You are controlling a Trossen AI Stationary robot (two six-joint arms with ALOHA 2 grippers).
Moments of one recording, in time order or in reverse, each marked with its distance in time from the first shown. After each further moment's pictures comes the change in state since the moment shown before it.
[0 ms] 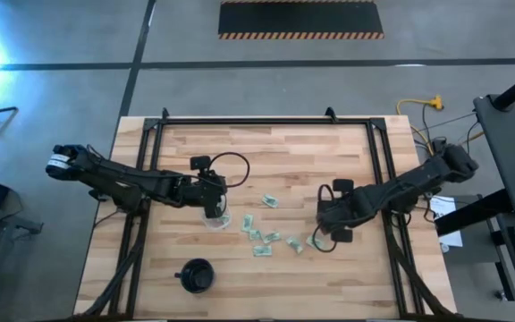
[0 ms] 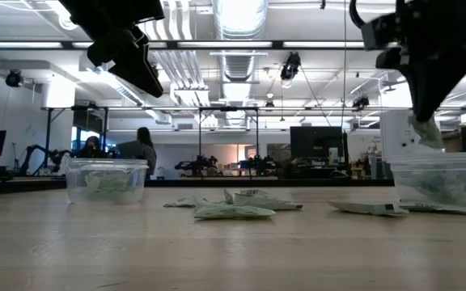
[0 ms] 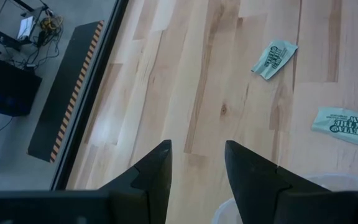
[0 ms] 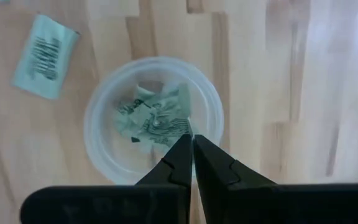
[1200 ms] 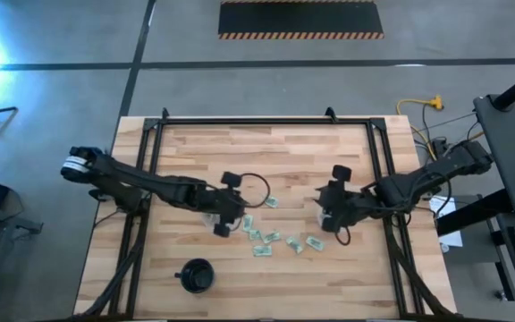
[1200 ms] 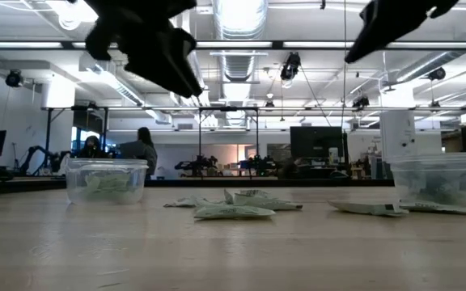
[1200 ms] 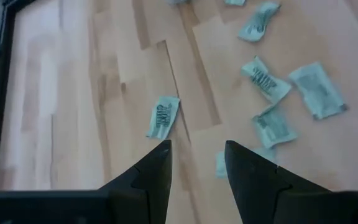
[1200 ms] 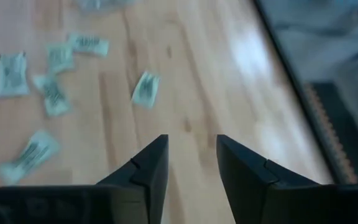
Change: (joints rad) left arm 0.005 0.179 0.061 0.250 0.380 0.328; right arm 0.028 -0.241 -0.072 0.411 0.377 -0.140
